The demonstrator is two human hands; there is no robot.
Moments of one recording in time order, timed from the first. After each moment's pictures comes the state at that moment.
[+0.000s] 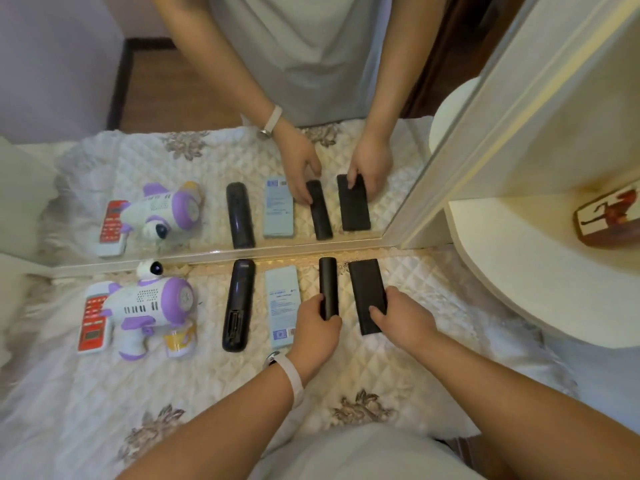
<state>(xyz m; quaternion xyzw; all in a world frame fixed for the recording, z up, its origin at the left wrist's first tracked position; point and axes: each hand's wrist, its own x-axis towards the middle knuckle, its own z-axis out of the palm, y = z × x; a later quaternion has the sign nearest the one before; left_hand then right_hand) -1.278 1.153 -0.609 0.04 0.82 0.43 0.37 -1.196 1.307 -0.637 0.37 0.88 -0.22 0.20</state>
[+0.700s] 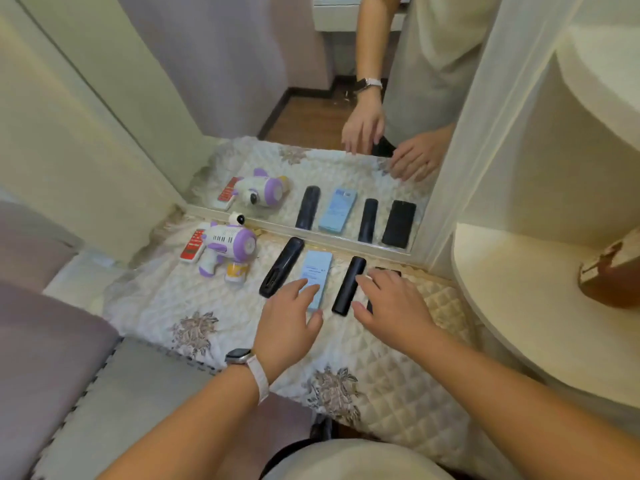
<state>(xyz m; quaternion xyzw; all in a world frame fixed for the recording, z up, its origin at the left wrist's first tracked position) -1.187 1.094 -0.526 0.17 0.97 0.17 0.05 -1.169 1.303 -0.539 -0.06 0.99 -0.13 0.00</state>
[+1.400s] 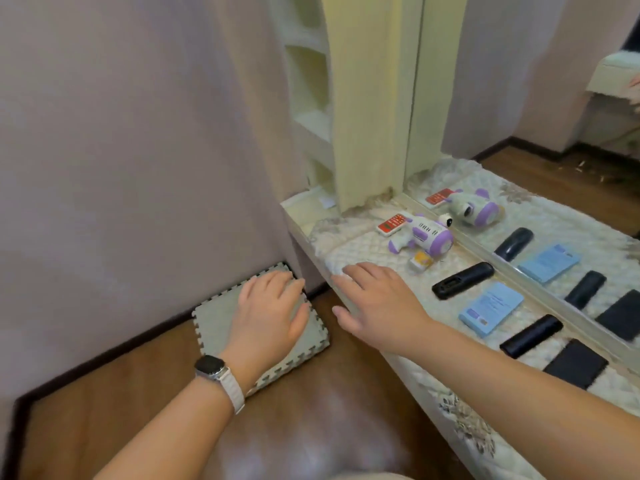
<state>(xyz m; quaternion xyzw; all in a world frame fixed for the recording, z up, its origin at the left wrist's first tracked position) -0.978 0.845 -0.435 -0.09 0.98 -0.01 -0.18 -1.102 1.023 -0.444 -0.49 0.85 -0.16 -0.09</state>
